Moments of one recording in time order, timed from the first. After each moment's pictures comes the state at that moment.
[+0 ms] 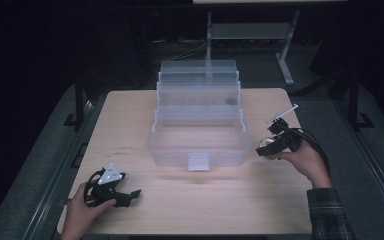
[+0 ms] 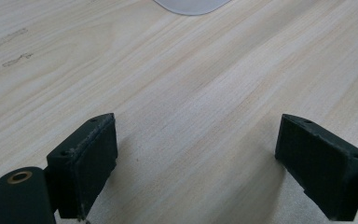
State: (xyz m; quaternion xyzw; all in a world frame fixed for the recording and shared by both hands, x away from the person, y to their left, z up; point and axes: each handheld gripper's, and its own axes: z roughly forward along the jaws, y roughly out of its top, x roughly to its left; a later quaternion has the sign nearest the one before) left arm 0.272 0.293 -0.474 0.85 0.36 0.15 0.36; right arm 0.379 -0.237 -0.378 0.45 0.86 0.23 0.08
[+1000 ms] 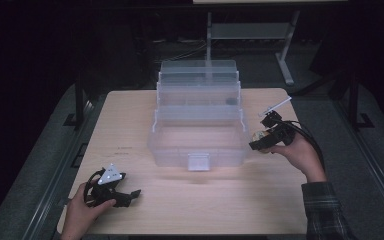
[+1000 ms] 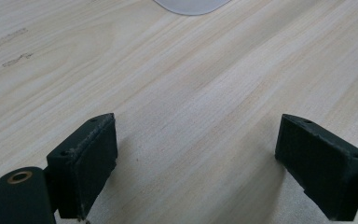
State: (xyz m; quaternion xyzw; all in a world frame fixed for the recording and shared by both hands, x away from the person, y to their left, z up) left arm 0.272 0.293 -0.474 0.85 0.36 0.15 0.36; right arm 0.385 -0.215 -0.355 0.44 0.86 0.24 0.09
